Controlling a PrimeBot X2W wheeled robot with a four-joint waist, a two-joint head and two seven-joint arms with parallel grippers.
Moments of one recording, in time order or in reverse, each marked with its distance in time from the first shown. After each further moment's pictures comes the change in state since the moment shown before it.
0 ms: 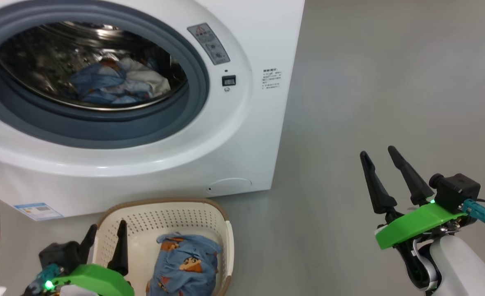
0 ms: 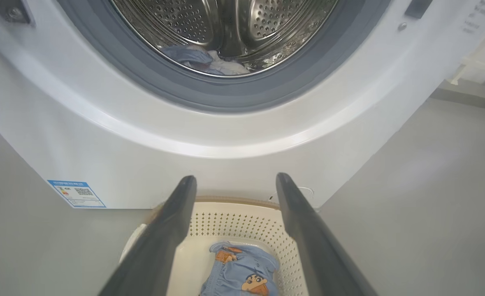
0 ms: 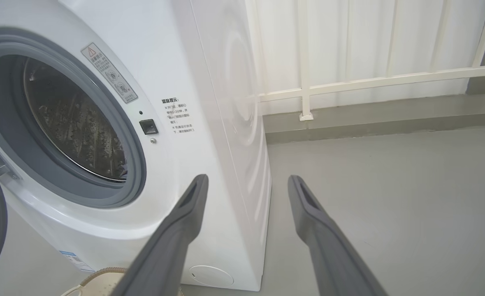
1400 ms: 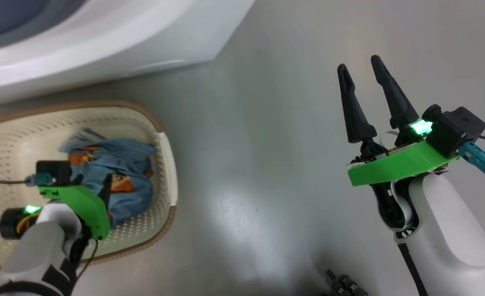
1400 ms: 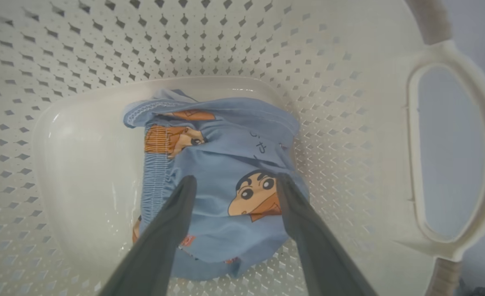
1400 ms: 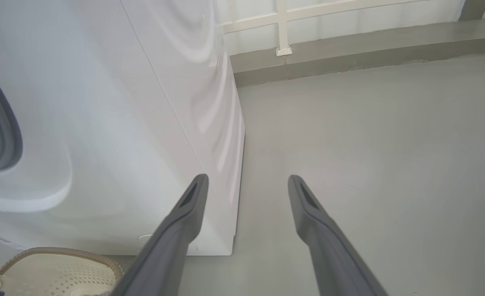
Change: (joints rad) left arm -0.606 0.066 -0.314 0.724 -0.109 -0.116 0.092; right arm -0.227 0.134 -0.040 -0.133 -0.099 0.000 0.000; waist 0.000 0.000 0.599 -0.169
